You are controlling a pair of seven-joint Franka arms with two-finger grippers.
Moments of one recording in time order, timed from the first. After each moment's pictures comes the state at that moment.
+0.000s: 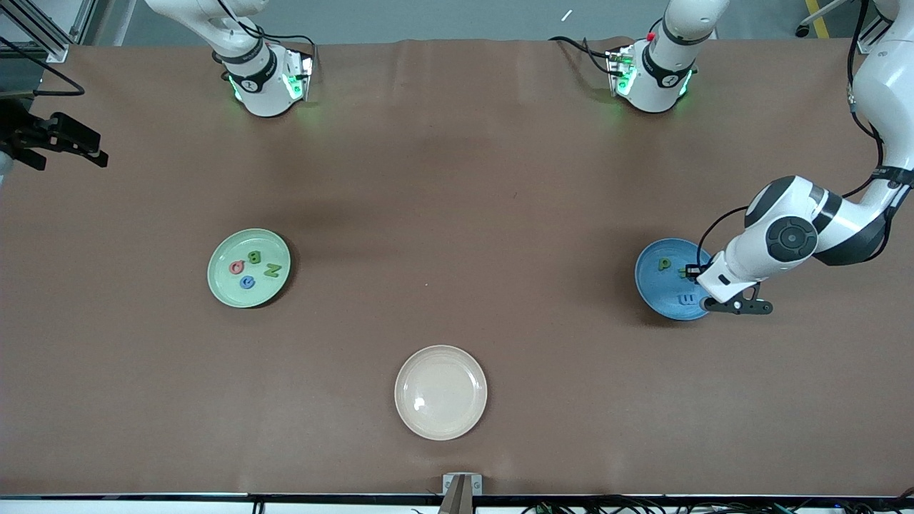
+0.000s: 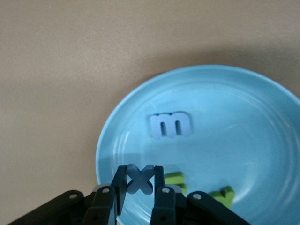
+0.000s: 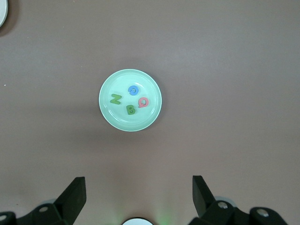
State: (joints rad) left arm 1.02 0.86 -1.12 -2.00 1.03 2.04 -0.54; right arm 0.01 -0.13 -0.09 -1.70 0.00 1.51 -0.11
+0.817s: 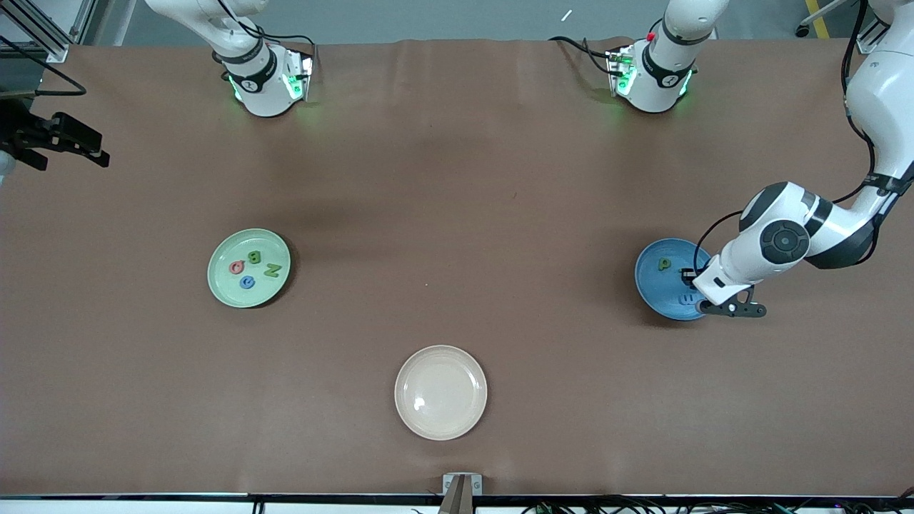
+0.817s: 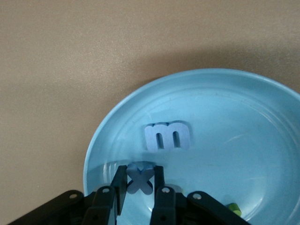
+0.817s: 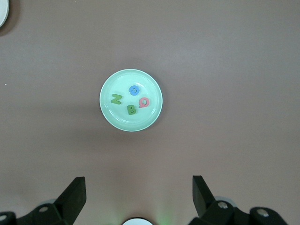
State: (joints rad) left arm 0.99 0.86 -1.06 -2.01 1.04 2.10 -0.53; right arm 0.02 -0.13 -0.09 -1.70 0.00 1.51 -0.11
